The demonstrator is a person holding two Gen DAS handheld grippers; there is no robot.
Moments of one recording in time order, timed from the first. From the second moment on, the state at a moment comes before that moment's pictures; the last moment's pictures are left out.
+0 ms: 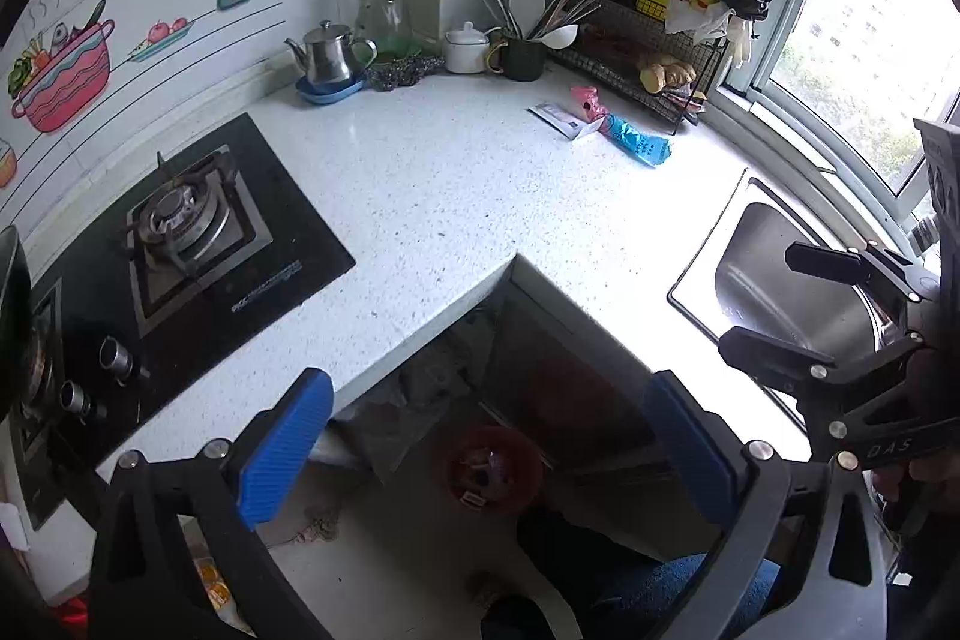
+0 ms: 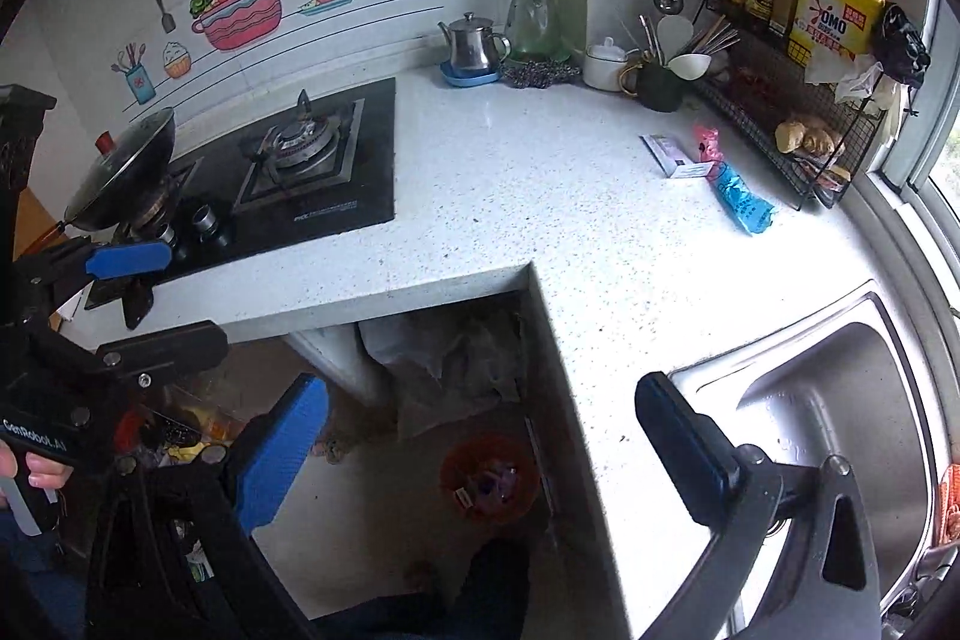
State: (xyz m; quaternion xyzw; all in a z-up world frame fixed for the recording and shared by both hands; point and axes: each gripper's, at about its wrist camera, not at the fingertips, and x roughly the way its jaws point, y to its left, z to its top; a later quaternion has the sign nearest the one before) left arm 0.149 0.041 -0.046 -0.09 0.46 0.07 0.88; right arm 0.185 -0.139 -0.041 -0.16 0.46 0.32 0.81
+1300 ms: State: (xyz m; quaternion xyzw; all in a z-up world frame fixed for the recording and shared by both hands) left arm 0.534 0.014 -0.121 -0.04 0.55 0.02 0.83; right arm 0.527 -0.185 -0.140 -0.13 0.55 0.30 0.77
